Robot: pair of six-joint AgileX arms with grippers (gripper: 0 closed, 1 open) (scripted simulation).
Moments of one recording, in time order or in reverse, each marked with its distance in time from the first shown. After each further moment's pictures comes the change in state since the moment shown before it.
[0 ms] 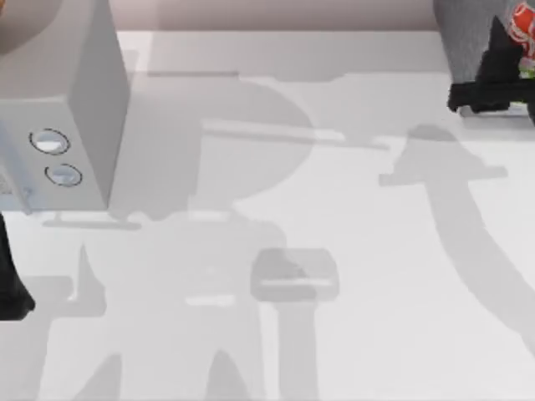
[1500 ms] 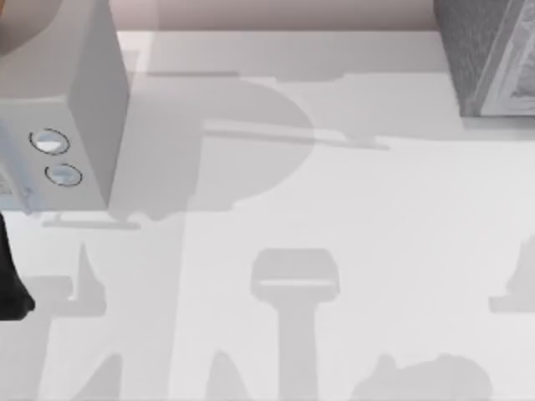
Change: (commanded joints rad) left arm 0.000 0.000 0.000 0.000 0.000 0.000; right arm -0.389 -1.228 -0.538 -0.693 -0.349 0.022
